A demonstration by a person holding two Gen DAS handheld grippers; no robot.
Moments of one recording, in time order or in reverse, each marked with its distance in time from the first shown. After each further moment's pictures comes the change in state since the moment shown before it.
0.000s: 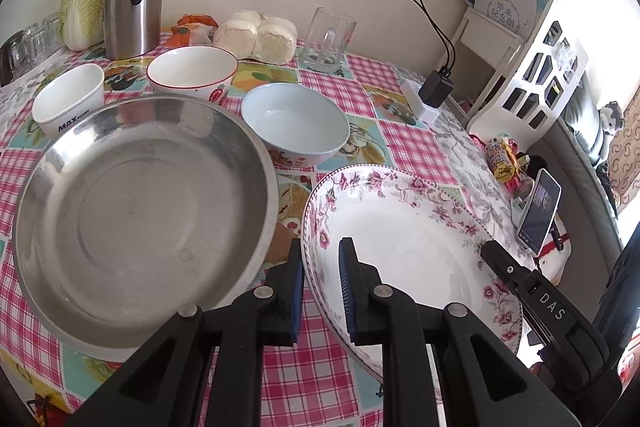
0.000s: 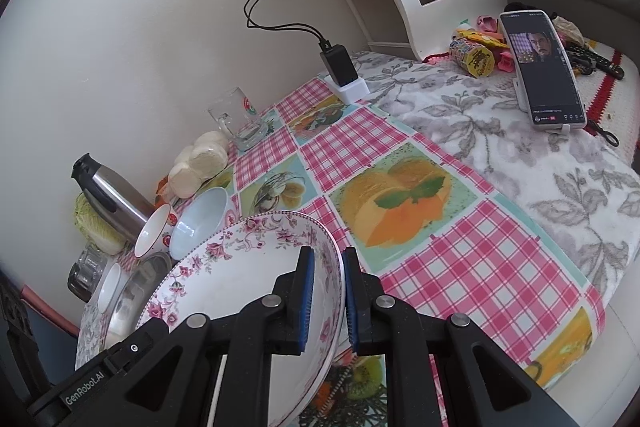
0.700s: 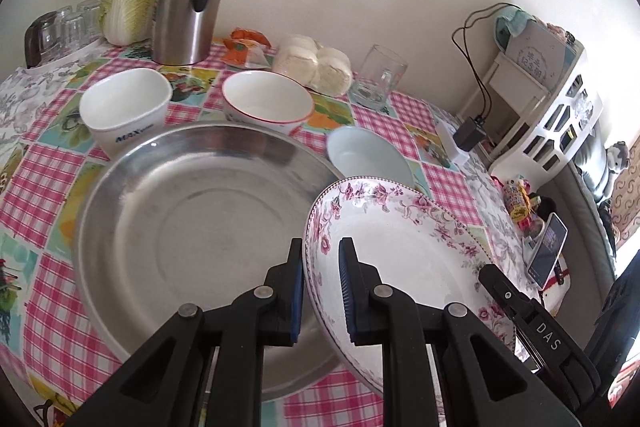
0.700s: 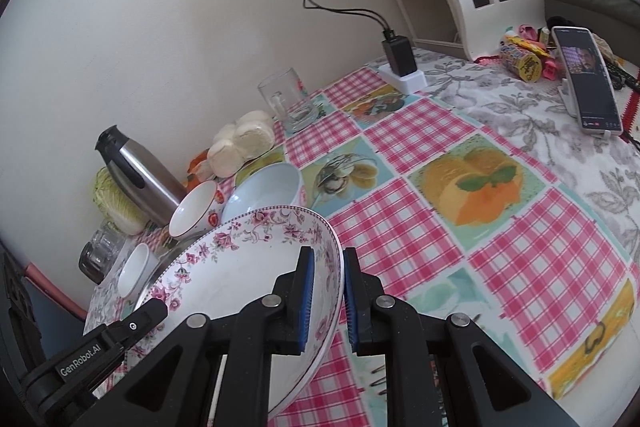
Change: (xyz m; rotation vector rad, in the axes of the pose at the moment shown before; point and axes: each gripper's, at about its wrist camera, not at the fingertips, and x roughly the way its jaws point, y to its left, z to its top) left arm -0.032 0.075 0.020 -0.103 -0.066 0.027; right arm 0.009 0.078 -0.024 -0.069 0.020 0.048
